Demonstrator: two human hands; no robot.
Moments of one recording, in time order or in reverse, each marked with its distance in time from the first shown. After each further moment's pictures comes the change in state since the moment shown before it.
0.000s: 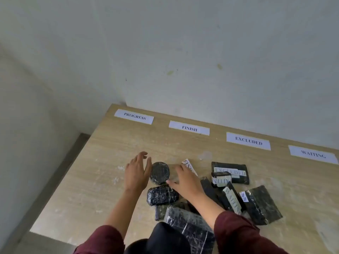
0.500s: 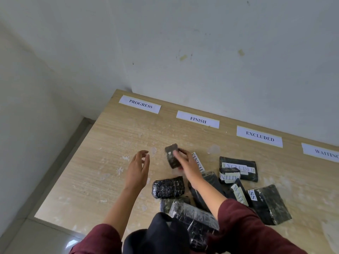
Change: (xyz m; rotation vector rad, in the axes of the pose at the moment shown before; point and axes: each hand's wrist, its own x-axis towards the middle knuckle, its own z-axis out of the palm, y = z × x) left_hand -0.009 -0.030 0.007 -0.261 -0.052 -0.153; right_hand 0.035 -0.015 0.008 1.136 -0.044 0.432
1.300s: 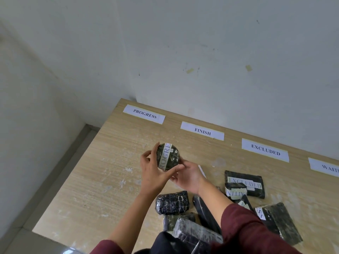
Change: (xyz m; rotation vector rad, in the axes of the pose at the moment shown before) left_hand 0.022 0.046 0.004 -0.219 0.067 0.058; right_hand 0.019 -0.036 0.015 0.649 -0.328 0.384
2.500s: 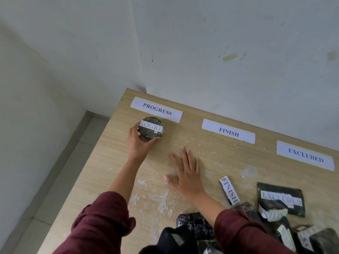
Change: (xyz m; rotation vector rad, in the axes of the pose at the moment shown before) left_hand 0.179 -0.123 -0.033 -0.040 0.051 -0.196; right_hand 0.120 0.041 -0.009 -2.003 0.446 -0.603
